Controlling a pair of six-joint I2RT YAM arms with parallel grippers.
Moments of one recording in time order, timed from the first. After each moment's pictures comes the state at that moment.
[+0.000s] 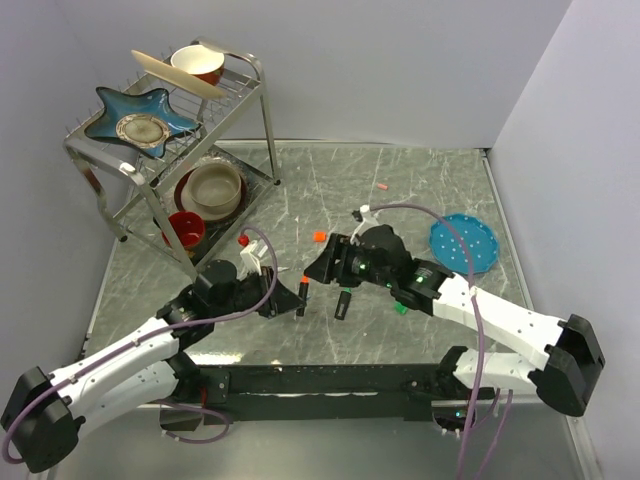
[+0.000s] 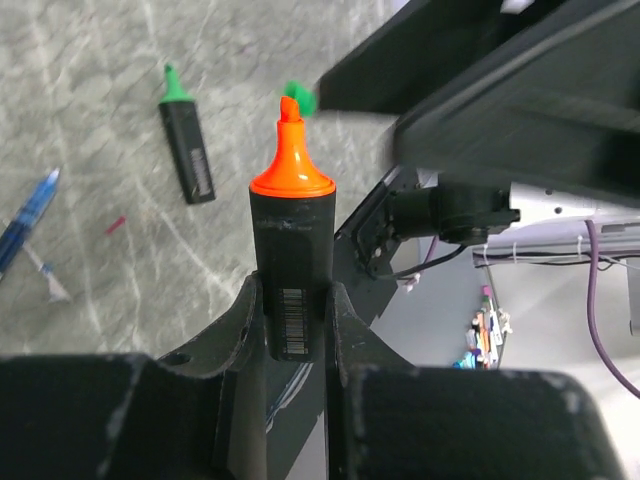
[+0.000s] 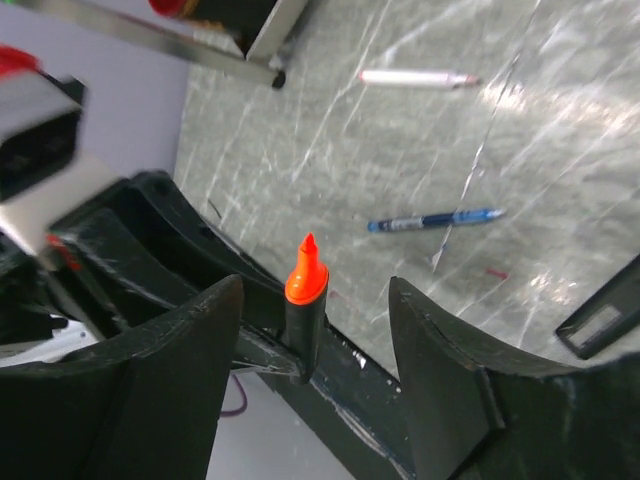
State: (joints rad) left arm -0.75 0.81 0.42 0.06 0.37 -0.85; right arm 0.86 1.13 0.82 -0.18 -0.09 0.90
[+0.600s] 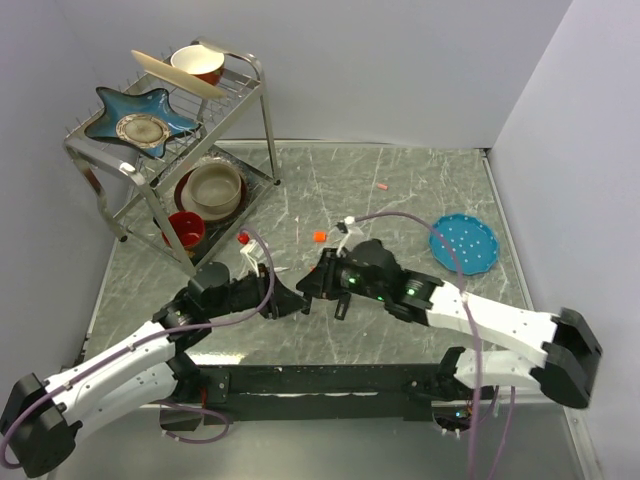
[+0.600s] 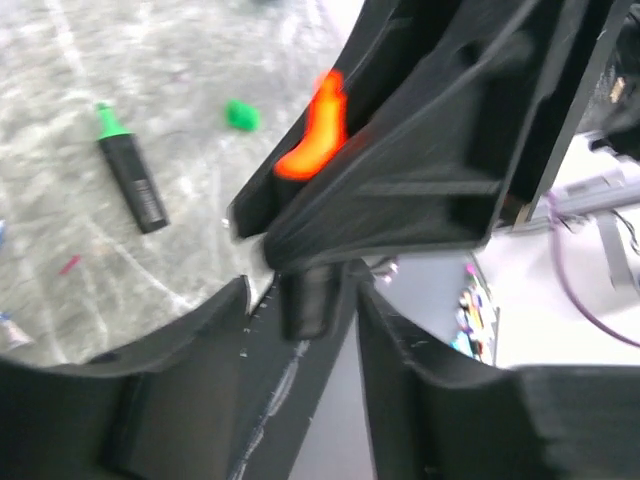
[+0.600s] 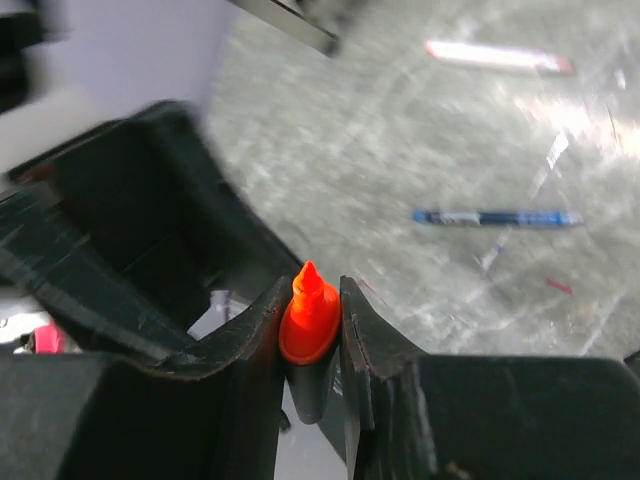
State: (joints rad) left arm -0.76 0.76 0.40 0.15 0.44 -0.81; right arm 0.98 1.16 0.78 -0.04 -0.07 0.88
